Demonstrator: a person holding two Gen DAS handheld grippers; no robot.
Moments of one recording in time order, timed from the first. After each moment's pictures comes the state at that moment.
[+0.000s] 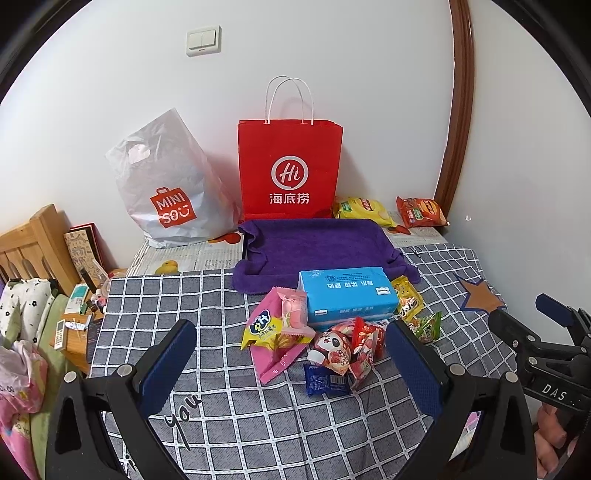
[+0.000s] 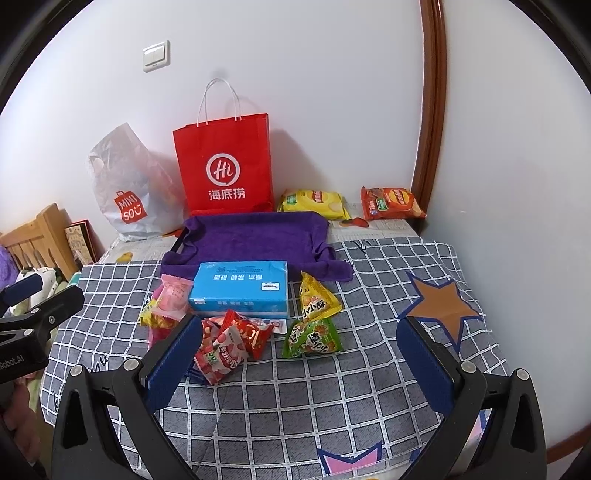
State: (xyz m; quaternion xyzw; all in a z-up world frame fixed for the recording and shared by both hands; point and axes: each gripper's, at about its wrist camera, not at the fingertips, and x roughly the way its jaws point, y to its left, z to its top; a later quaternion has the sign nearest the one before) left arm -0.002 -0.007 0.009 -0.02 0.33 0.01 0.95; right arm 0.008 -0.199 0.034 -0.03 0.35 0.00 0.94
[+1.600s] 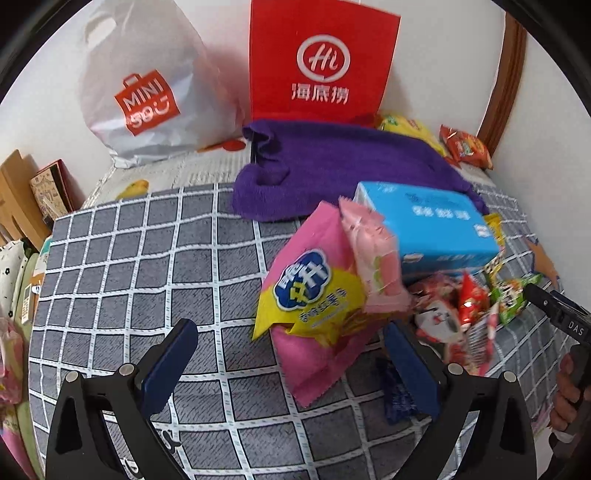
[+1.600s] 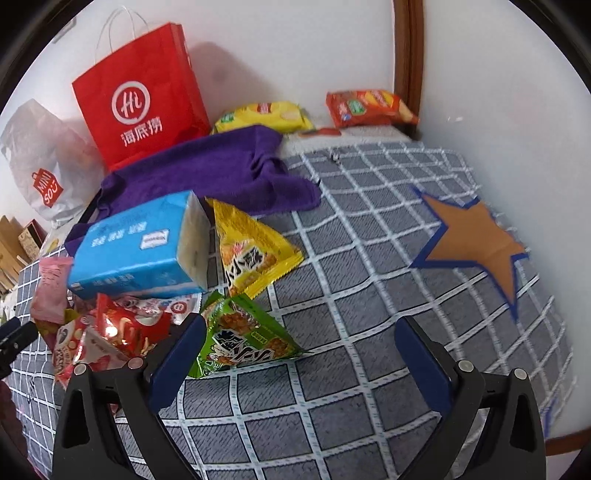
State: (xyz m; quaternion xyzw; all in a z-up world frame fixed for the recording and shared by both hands) left arm 0.109 0.040 -0.136 -0.03 0.45 0.01 0.89; right arm 0.121 -0.267 -0.117 0.04 0.46 -0.05 0.89
